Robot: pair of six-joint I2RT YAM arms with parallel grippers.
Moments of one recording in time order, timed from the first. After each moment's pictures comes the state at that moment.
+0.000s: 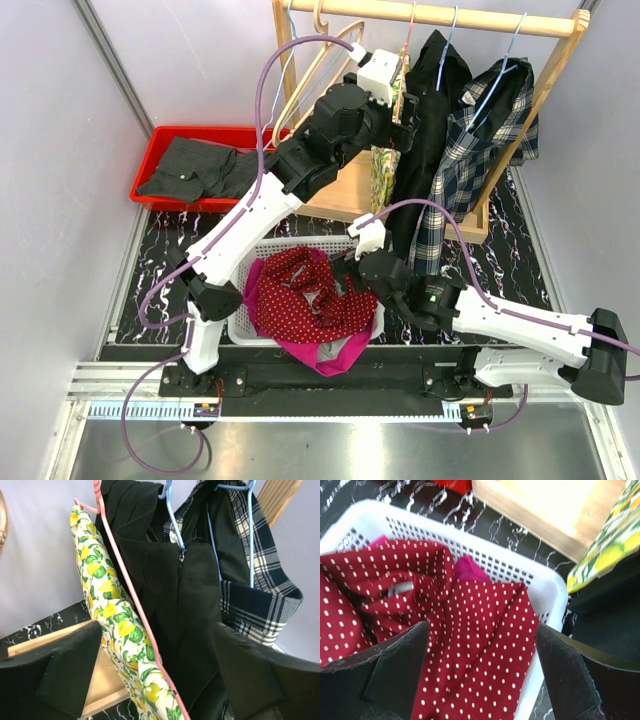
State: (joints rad) left arm -0.87 1.99 2.44 -0.52 -0.21 -0.14; right arm 1.14 1.12 0.88 -0.24 0.56 0.34
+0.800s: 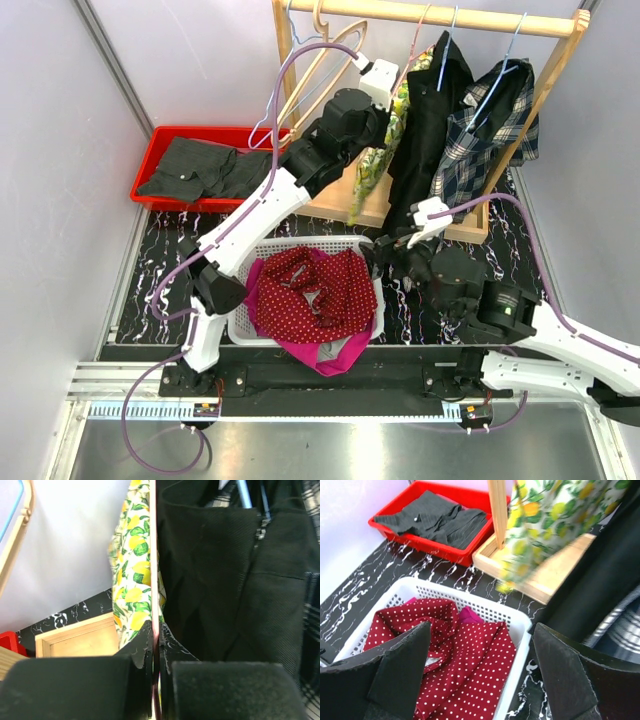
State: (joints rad) left arm -0.83 2.03 2.35 -0.45 -0.26 -0.08; right arm 1.16 0.82 0.98 -0.33 0.64 0.27
